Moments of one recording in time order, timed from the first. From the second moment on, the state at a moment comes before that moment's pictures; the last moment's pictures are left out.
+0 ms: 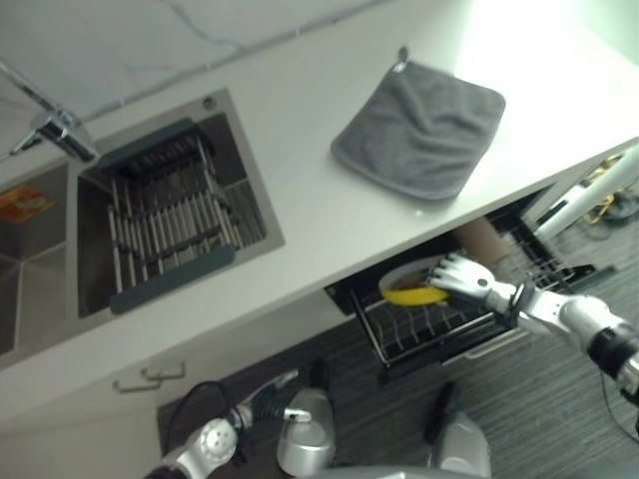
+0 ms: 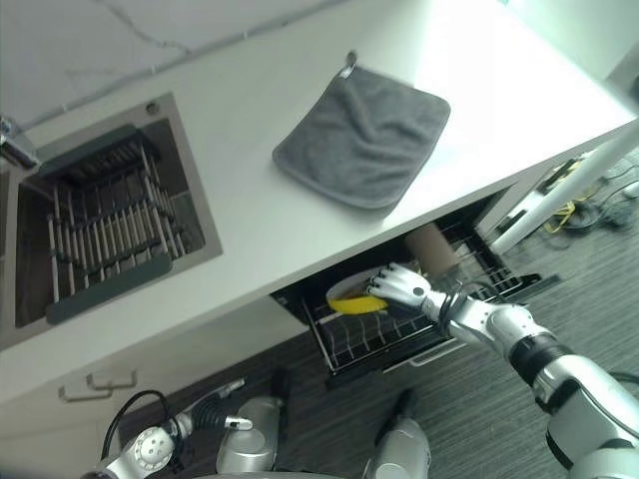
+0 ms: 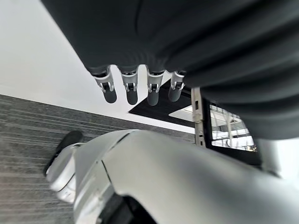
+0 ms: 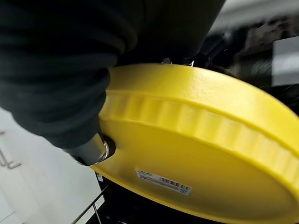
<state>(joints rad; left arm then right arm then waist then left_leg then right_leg) -0.06 0.49 -0.61 0.95 0.18 -0.56 -0.01 -0.71 -0.87 0.87 0.64 -1.02 -0.57 -0.61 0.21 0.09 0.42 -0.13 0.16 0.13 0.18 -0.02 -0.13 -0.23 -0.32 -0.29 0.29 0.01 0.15</state>
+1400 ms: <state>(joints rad) -0.26 0.48 -0.71 0.99 0.12 -0.57 0.09 -1.01 -0.77 0.97 0.97 -0.86 -0.32 -0.81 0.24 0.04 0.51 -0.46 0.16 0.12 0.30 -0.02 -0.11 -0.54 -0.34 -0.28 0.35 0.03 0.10</state>
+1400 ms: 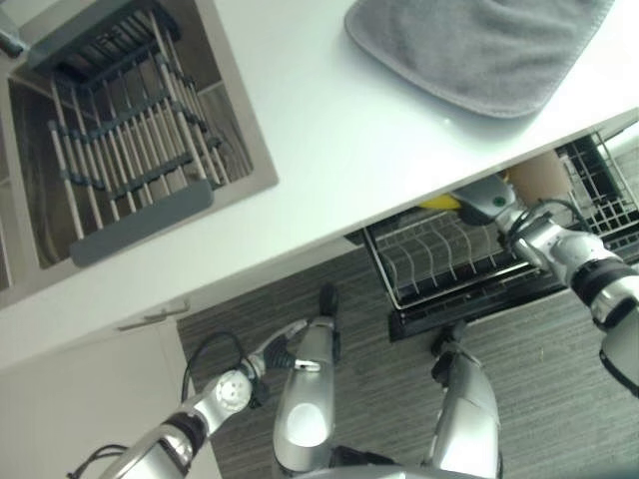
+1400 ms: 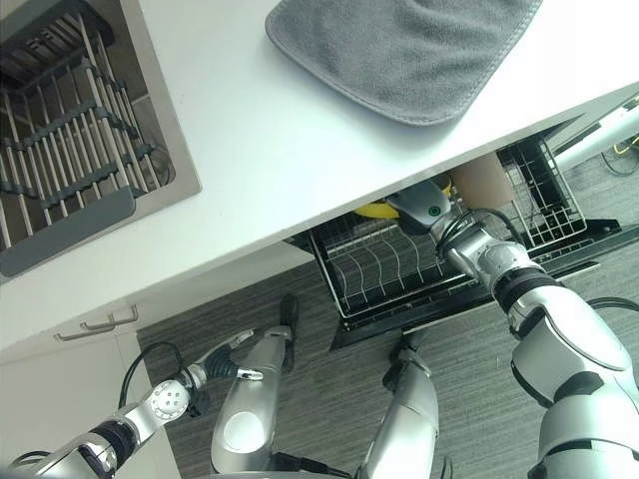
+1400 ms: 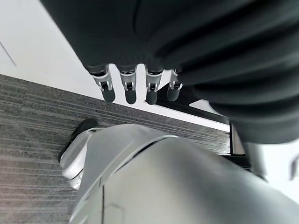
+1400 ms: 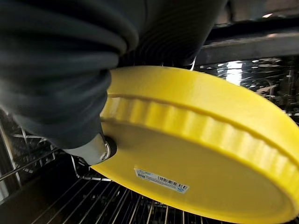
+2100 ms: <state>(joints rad) -0.28 0.44 -0.71 0.99 0.10 -0.57 0.15 -1.08 -0.70 0.94 1.04 -0.89 -0.24 -0.96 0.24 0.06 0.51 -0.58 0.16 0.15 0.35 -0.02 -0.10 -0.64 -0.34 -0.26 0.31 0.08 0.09</state>
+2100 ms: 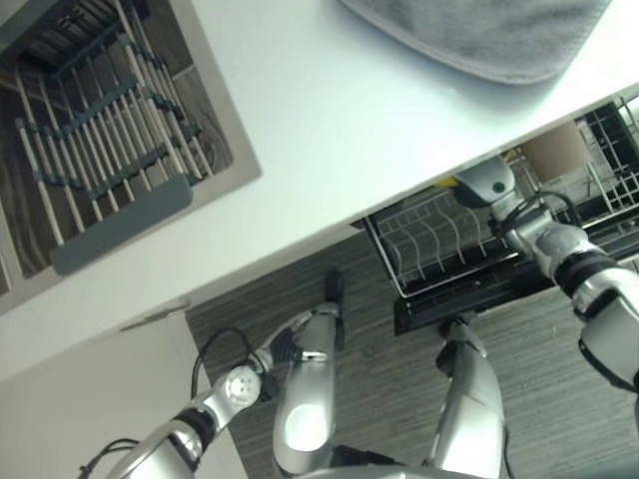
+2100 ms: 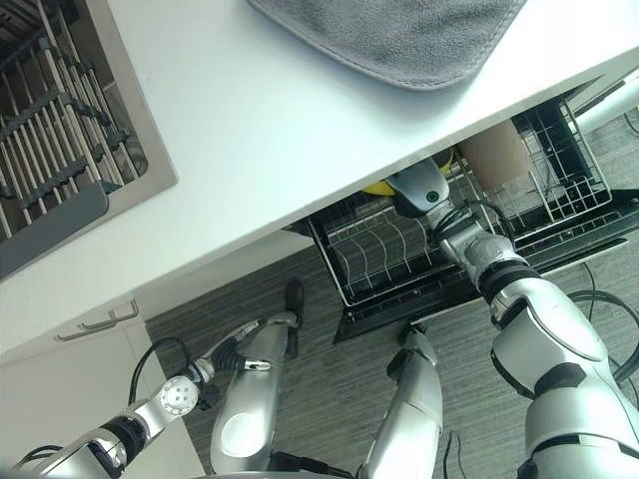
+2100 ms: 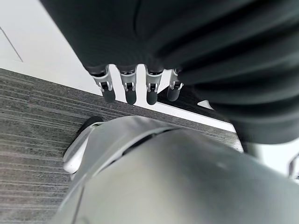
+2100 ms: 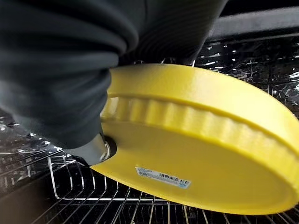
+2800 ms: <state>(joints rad) -0.29 0.44 -0.71 0.98 0.10 -0.57 0.16 -1.13 -0.67 0.93 1.08 -0.88 -0.22 -0.90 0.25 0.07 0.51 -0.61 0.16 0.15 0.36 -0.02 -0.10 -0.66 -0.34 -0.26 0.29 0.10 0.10</state>
